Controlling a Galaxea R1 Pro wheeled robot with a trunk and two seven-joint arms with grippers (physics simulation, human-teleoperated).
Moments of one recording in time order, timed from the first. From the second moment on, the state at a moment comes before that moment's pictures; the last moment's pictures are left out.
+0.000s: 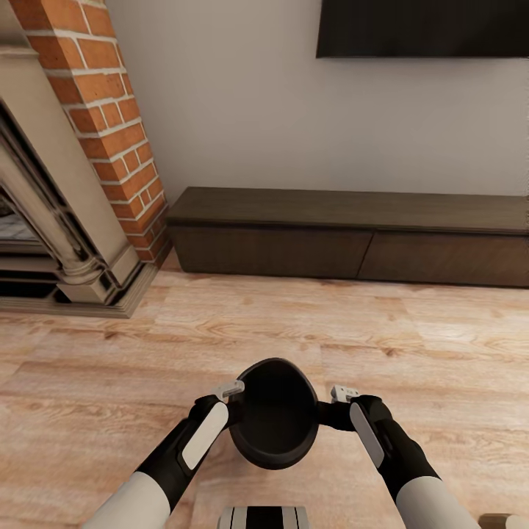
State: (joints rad) left arm -0.58 -0.11 -0.42 -0.86 0.83 0.56 0.65; right arm -0.55 0.02 0.06 -0.85 -0.33 0.77 0.02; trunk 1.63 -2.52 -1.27
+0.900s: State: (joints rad) left arm -0.58 -0.11 -0.42 -0.87 0.81 0.57 0.65; right arm -0.56 0.02 0.06 -0.85 -0.34 0.77 0.02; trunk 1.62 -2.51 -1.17
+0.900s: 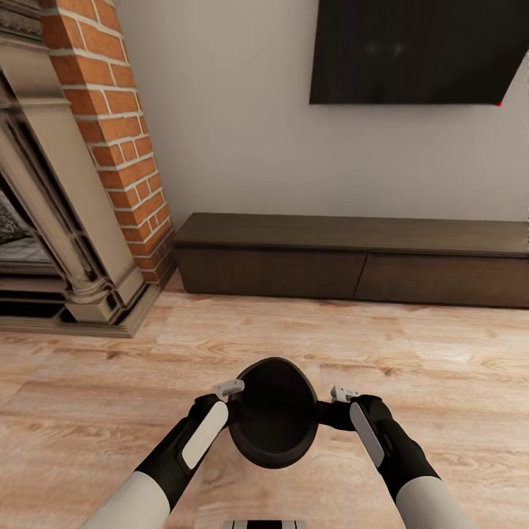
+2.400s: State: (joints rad) left arm -0.58 -0.12 -0.41 -0.87 0.81 0.58 0.65; right arm -0.56 0.02 0.06 -0.85 -0.34 0.77 0.02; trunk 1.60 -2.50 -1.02
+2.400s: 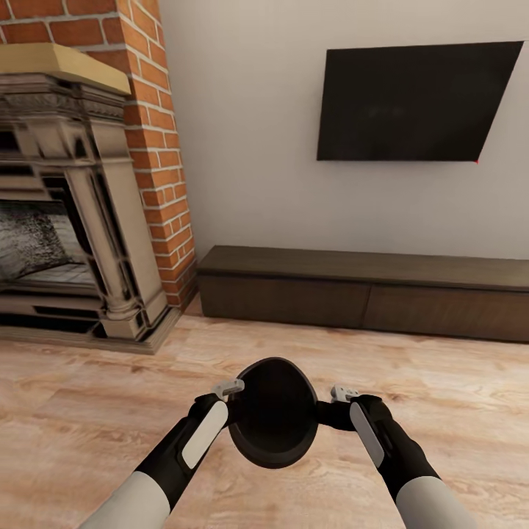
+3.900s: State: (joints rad) left arm -0.58 -0.12 -0.41 -0.87 0.81 0.58 0.65; right arm -0.56 0.02 0.06 -0.85 -0.34 0.77 0.02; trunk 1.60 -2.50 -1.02
